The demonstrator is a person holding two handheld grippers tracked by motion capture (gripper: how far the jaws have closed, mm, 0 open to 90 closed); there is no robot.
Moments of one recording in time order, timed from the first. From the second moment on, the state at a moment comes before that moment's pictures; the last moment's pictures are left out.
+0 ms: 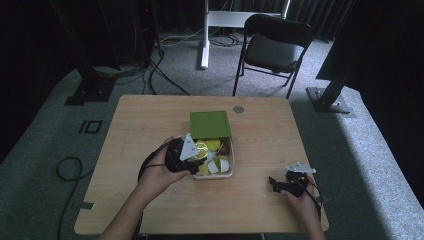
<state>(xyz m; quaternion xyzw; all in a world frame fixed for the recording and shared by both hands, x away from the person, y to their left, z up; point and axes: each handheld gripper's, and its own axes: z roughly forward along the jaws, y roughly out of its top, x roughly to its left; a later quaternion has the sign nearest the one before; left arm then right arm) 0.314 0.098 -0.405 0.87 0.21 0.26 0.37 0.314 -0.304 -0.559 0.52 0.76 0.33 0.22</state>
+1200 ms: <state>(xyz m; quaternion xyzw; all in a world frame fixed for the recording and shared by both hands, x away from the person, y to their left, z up) 0.321 0.209 -0.468 0.79 0.38 0.32 0.37 0.314 -0.304 -0.559 0.52 0.76 0.33 0.22</state>
